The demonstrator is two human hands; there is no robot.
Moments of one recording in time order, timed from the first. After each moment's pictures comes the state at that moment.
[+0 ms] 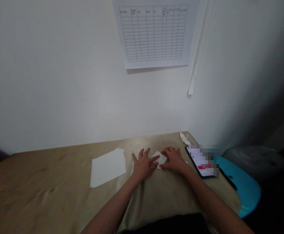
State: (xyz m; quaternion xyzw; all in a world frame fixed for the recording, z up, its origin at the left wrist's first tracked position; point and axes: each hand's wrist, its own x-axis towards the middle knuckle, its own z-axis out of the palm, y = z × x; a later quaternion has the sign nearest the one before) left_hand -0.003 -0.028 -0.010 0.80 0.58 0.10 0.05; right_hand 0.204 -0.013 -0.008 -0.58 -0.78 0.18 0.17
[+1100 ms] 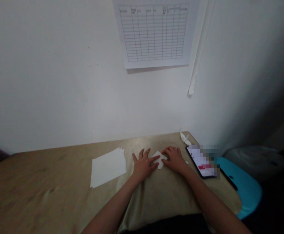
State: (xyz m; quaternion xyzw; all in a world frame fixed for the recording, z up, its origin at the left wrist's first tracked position) left_hand -0.003 -0.029 -0.006 0.80 0.58 0.09 0.06; right_hand 0.204 -0.013 -0.009 -0.58 -0.77 0.14 0.20
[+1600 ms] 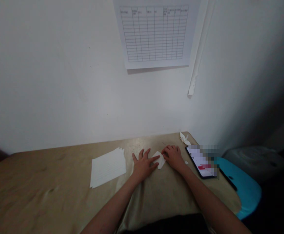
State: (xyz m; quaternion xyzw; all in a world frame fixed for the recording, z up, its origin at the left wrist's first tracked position) left_hand -0.001 -0.029 -0.004 0.80 0.59 0.09 0.07; right_hand 0.200 0.000 -0.011 -0.60 -0.77 0.08 0.20
